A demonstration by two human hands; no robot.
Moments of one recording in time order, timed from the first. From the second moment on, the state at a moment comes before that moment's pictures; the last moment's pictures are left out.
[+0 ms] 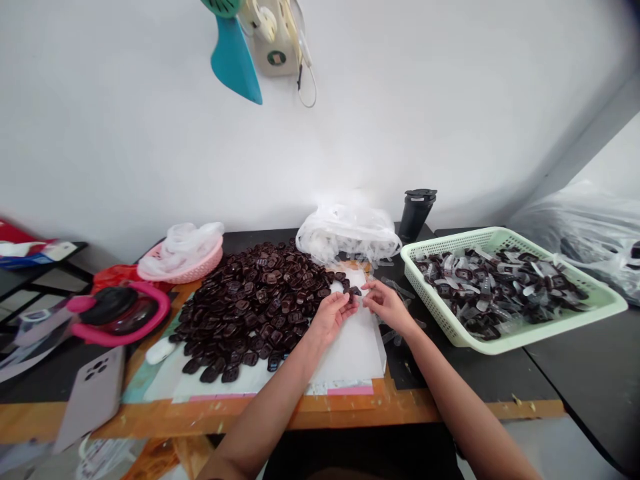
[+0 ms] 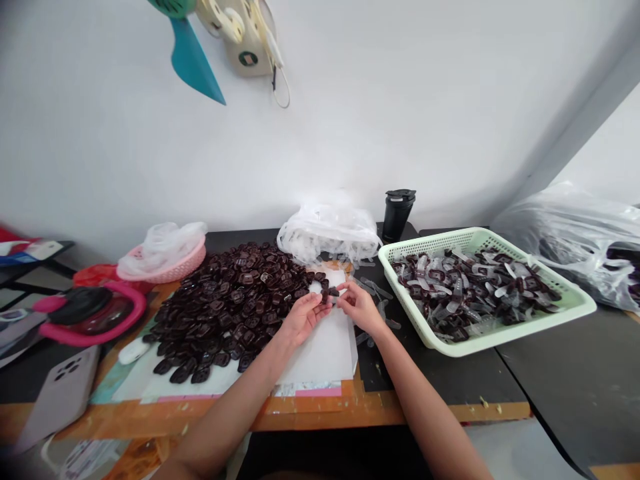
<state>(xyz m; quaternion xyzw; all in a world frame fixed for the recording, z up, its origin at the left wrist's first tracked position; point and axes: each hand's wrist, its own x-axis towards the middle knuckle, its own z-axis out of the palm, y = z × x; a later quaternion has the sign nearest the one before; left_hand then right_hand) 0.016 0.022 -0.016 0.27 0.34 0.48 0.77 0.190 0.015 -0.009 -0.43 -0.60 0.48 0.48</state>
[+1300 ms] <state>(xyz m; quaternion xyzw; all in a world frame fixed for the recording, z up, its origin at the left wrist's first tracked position) 0.026 0.016 -0.024 0.34 0.41 0.51 0.67 0.175 0.005 -0.023 -0.52 -0.75 0.15 0.39</state>
